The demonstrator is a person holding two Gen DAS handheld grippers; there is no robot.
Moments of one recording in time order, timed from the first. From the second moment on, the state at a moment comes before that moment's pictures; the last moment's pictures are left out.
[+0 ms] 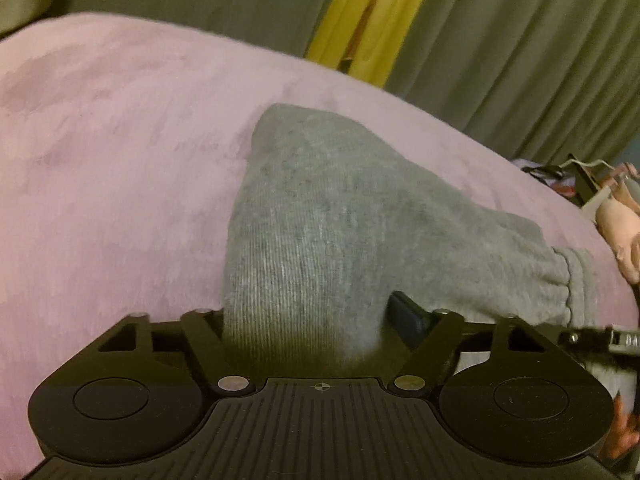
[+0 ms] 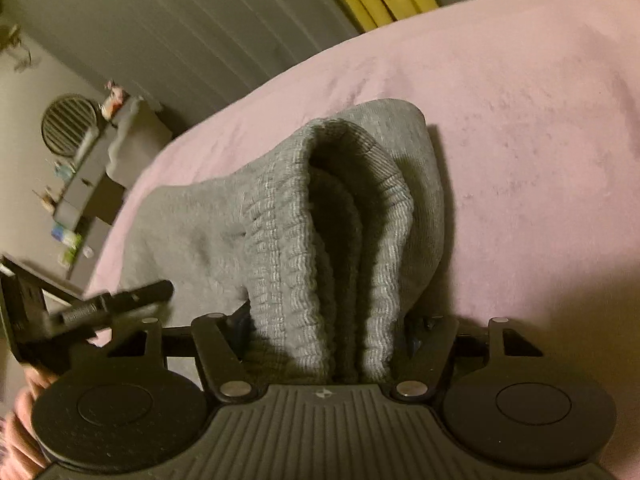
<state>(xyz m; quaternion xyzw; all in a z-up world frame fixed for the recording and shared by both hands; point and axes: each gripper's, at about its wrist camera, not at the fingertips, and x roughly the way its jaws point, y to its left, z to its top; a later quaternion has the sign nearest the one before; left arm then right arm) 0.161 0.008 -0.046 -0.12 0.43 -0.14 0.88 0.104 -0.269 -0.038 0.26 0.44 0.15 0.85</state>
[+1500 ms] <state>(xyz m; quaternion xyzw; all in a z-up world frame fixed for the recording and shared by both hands) 0.091 0.033 -0.002 -0.18 0.38 0.01 0.91 0.072 -0.269 0.013 0.33 0.36 0.03 0.87</state>
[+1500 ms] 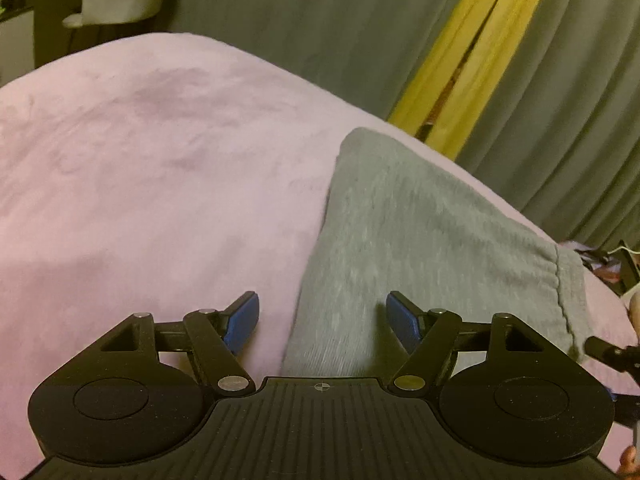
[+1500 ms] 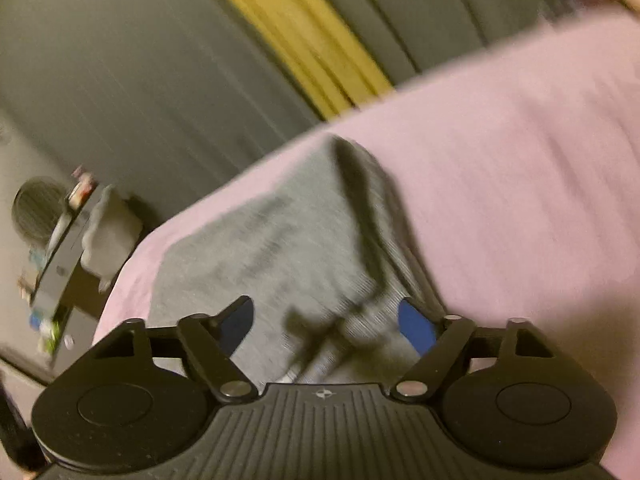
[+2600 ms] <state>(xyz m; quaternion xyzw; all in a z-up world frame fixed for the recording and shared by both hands) 0.066 0.058 -0.022 -0.22 0.36 0.11 0.90 0.073 -0.235 0.011 0.32 0.31 0.02 0.90</state>
